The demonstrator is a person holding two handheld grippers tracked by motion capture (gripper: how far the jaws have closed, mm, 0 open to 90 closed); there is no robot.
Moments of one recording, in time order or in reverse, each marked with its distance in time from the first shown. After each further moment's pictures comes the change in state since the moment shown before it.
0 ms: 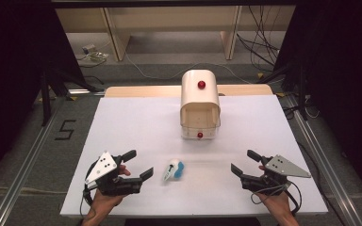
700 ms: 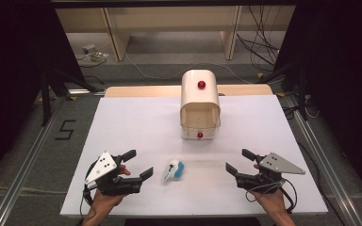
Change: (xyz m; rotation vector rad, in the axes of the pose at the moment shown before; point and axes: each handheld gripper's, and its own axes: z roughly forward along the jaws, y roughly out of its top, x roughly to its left) left arm 0.000 0.000 0.000 -0.007 0.000 0.000; right arm 0.010 0.009 0.010 0.017 0.025 0.015
